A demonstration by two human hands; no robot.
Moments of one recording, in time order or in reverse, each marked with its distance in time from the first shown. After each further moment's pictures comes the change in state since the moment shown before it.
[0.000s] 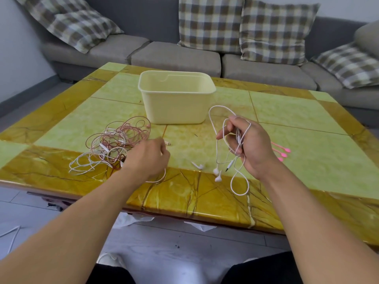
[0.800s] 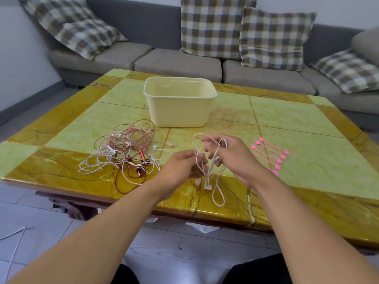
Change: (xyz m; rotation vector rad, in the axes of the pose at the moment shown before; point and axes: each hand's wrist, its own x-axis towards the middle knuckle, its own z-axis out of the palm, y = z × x) left_hand -0.042 0.068 -0.003 -1.188 -0.355 -0.181; right_hand -0.010 0.028 0.017 -0.331 -0.086 0.083
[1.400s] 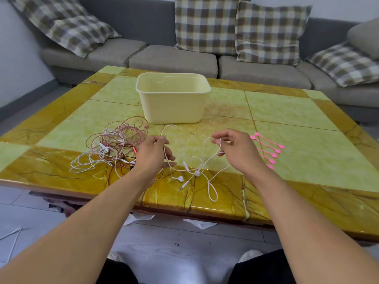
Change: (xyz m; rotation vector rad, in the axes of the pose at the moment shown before) left_hand 0.019 -0.005 -0.031 -0.072 0.435 0.012; right_hand 0.005 0.018 -0.025 -0.268 0.232 -0.036
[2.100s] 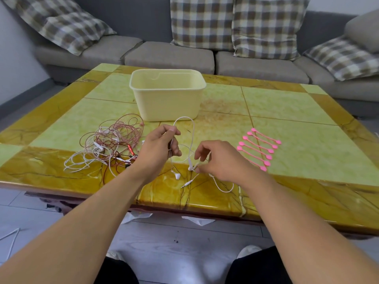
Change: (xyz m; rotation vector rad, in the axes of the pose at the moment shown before) left_hand -0.003 0.007 0.017 -0.086 -0.263 0.150; right_hand -0.015 -0.004 0.014 -0.386 -0.323 -0.133
